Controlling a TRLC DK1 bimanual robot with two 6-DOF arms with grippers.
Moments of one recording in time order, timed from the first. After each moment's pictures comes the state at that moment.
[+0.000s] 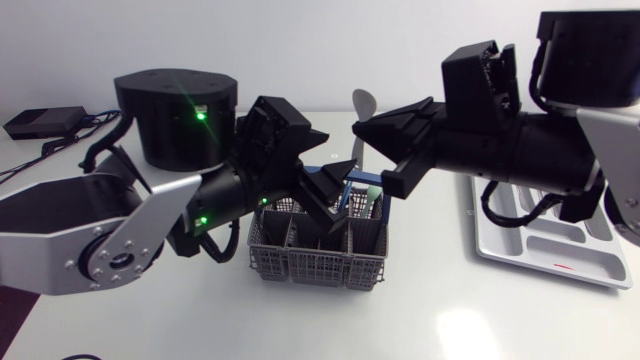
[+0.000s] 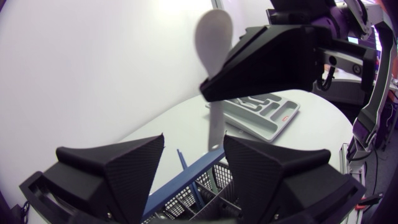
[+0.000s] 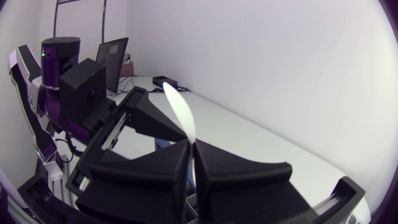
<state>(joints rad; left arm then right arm) -0.80 1.38 0.84 0.32 -0.01 0.24 0.53 1.12 0.84 0.00 -0.31 -0.12</state>
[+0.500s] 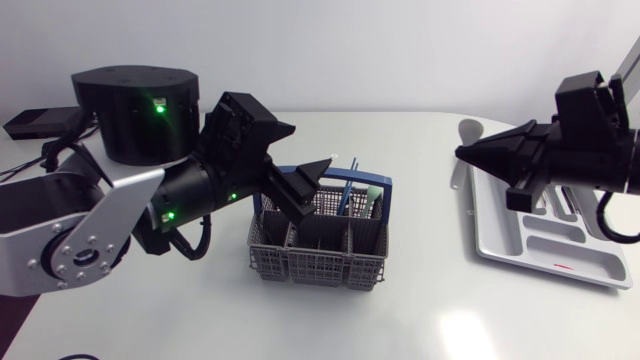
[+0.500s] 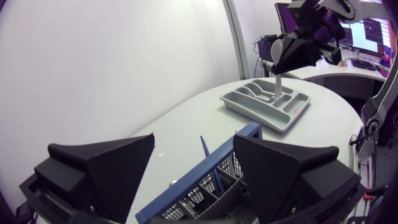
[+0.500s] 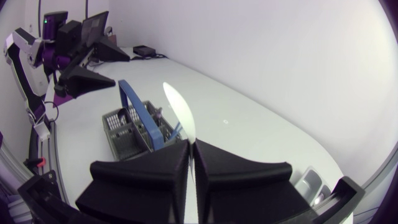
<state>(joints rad) -0.73 1.31 0.80 0.25 -0.01 0.29 -0.03 1.02 0.85 -0.42 -0.67 -0.50</state>
